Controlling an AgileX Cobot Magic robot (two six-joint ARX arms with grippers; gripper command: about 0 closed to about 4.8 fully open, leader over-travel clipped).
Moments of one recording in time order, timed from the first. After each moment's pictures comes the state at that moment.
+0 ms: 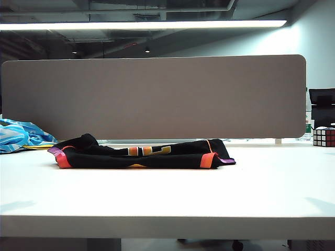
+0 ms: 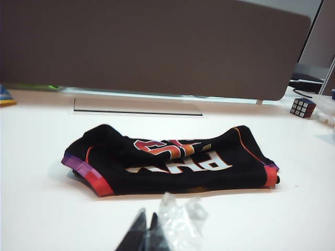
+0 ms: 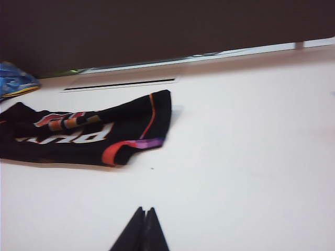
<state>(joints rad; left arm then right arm) -0.12 0.01 0.07 -0.01 0.22 -0.16 0.11 0.13 0.07 -0.01 -0.11 0.18</state>
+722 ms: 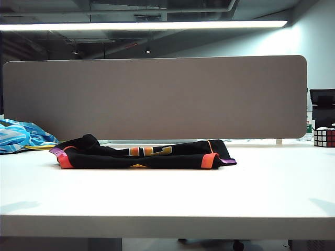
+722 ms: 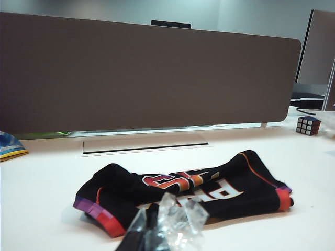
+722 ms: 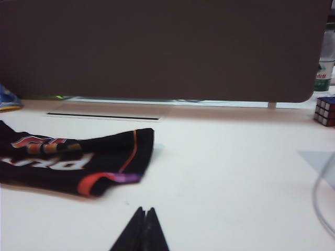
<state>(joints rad) -0.11 0.00 0.01 0.17 0.22 -0.06 0.10 0.00 0.01 0.08 -0.06 0.03</state>
